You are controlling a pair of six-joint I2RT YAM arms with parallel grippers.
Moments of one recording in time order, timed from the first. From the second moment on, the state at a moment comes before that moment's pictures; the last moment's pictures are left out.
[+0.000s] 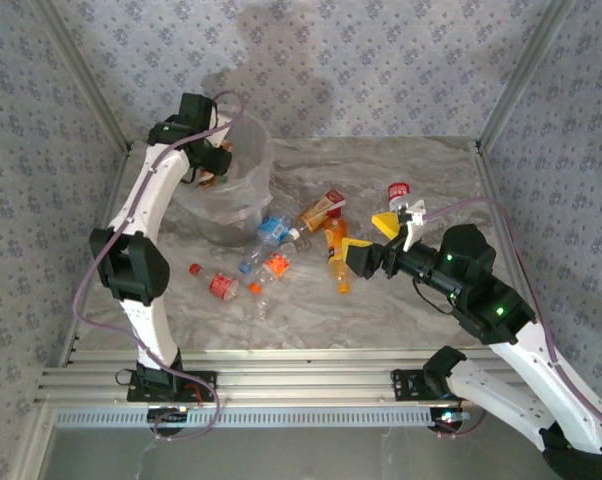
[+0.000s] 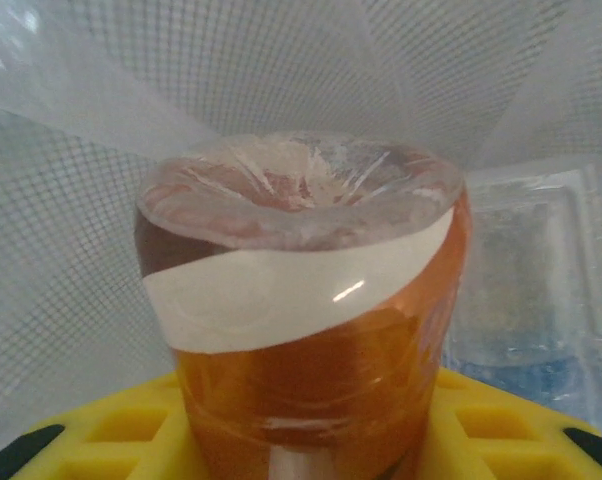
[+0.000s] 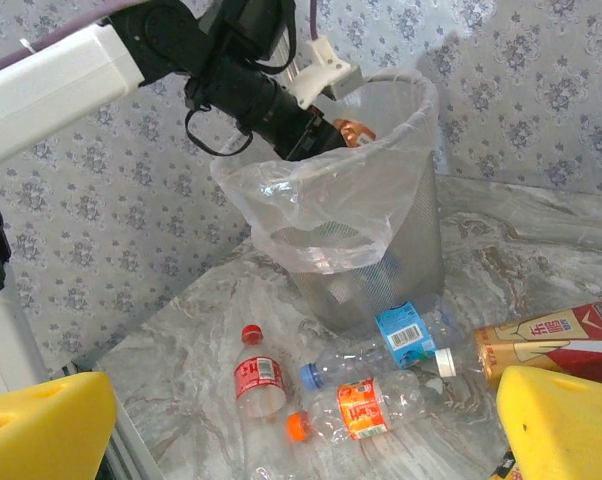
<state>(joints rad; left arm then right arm) -0.24 1.93 2.00 -1.02 -0.10 0.21 0.67 0.69 0.96 -0.40 -0.20 0.30</state>
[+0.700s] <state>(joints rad) -0.24 1.85 2.02 -1.03 -0.10 0.08 0.67 0.67 0.96 -0.47 -0.17 0.35</state>
